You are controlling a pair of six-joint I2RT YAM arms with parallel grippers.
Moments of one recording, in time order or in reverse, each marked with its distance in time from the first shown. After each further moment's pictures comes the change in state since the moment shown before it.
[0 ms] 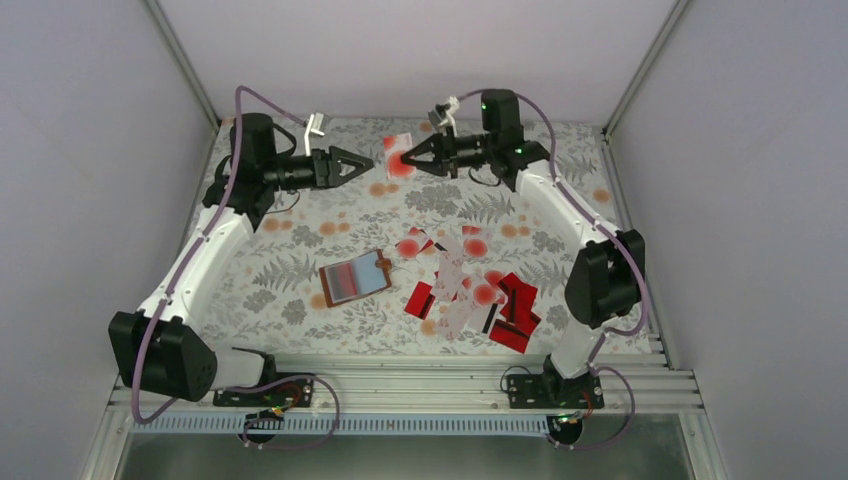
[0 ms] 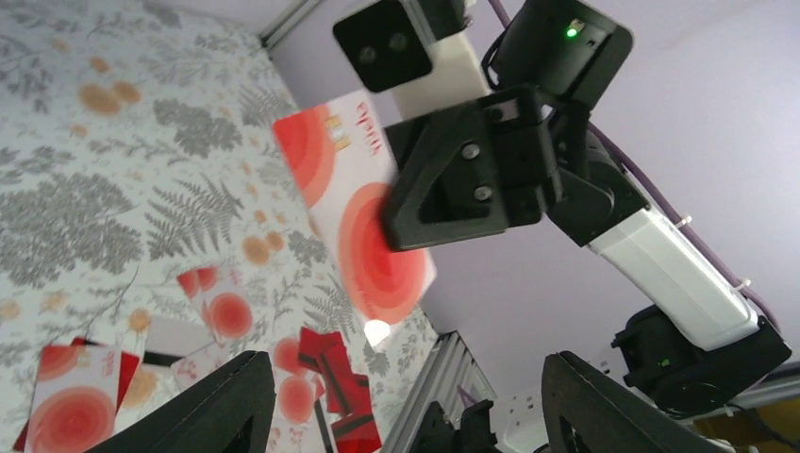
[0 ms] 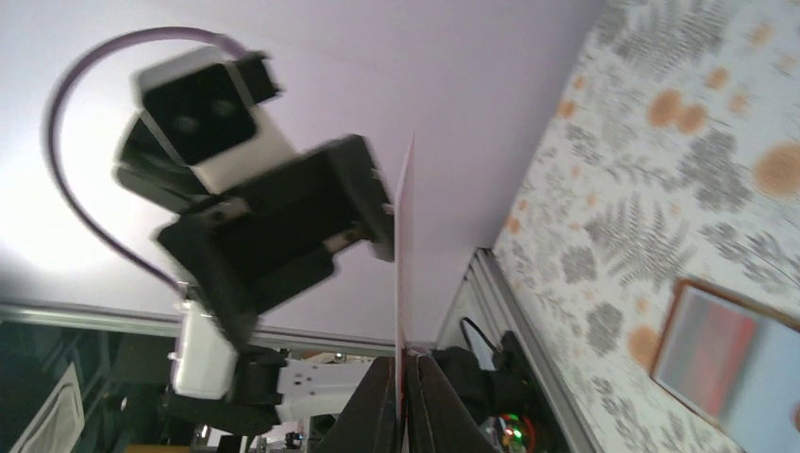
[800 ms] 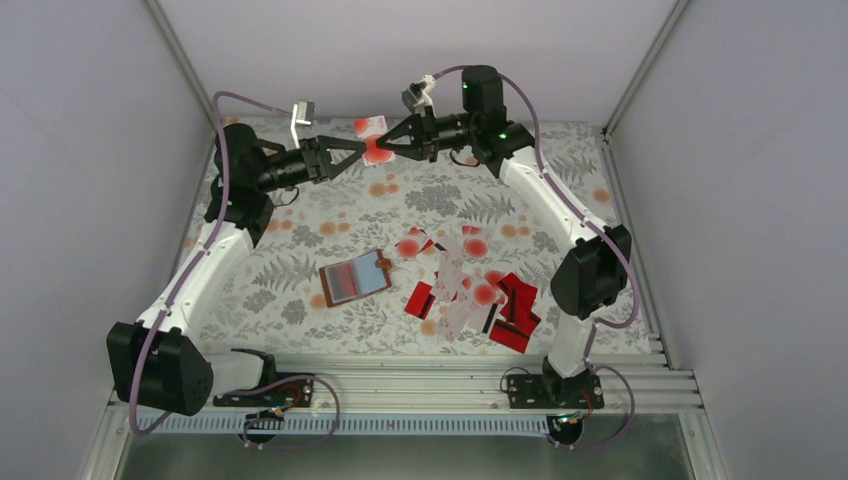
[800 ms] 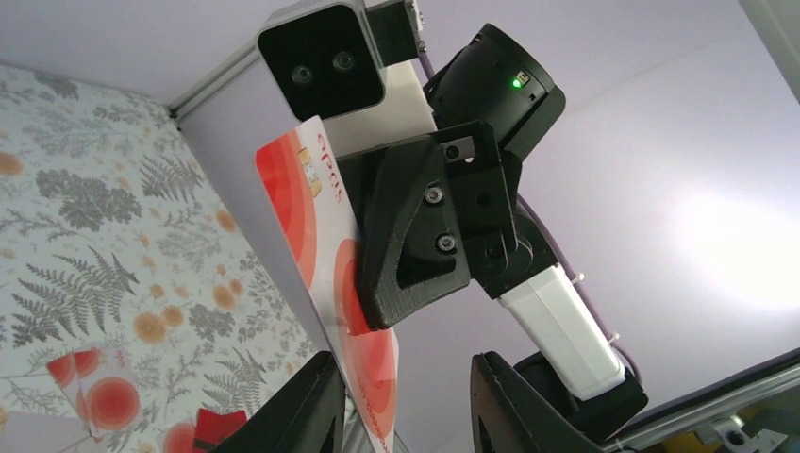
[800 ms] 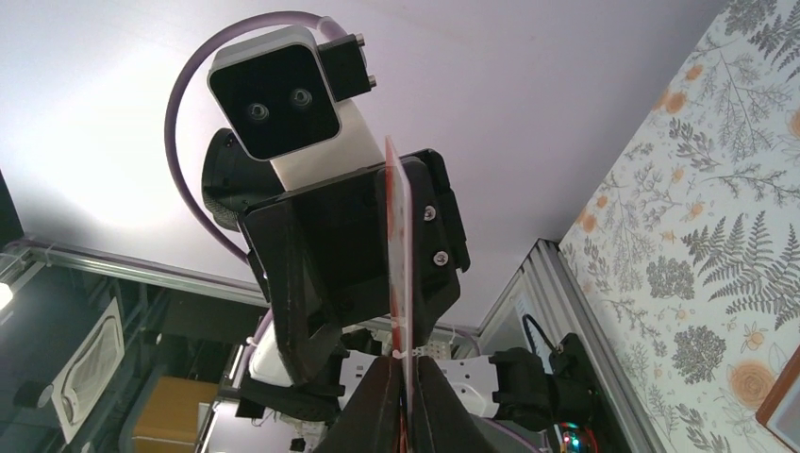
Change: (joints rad) left arm 0.000 -0.064 -0.138 0.561 0.019 -0.466; right arm 0.101 0.094 0.307 0.004 -0.042 0.135
